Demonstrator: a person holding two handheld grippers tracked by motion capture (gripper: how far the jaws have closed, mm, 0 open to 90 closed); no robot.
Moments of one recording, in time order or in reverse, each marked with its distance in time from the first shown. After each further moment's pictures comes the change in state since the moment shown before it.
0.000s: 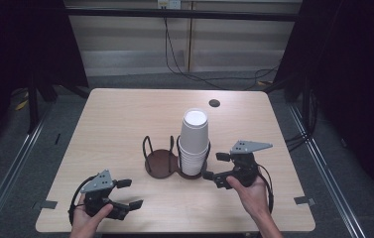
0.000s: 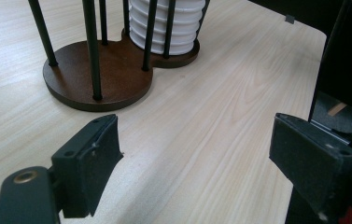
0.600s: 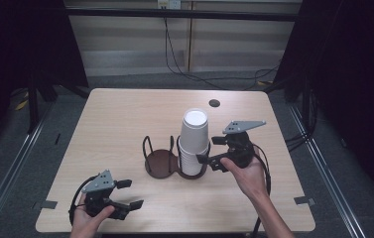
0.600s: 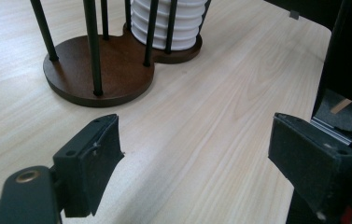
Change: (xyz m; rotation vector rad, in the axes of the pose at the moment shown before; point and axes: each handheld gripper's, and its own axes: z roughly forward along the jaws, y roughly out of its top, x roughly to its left) left arm 0.000 0.000 0.001 0.024 0.004 -0.011; right arm -0.002 0.053 0.004 0.048 -0.012 -0.060
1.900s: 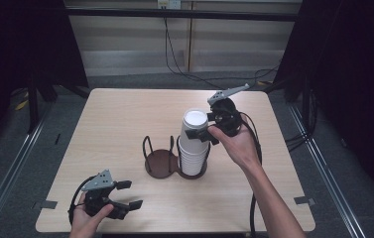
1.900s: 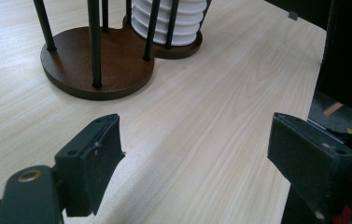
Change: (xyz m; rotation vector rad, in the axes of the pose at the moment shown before) left arm 0.003 -0.002 0.000 0.005 -0.013 -0.036; right arm -0.015 0.074 0.018 0.082 0.041 -0.014
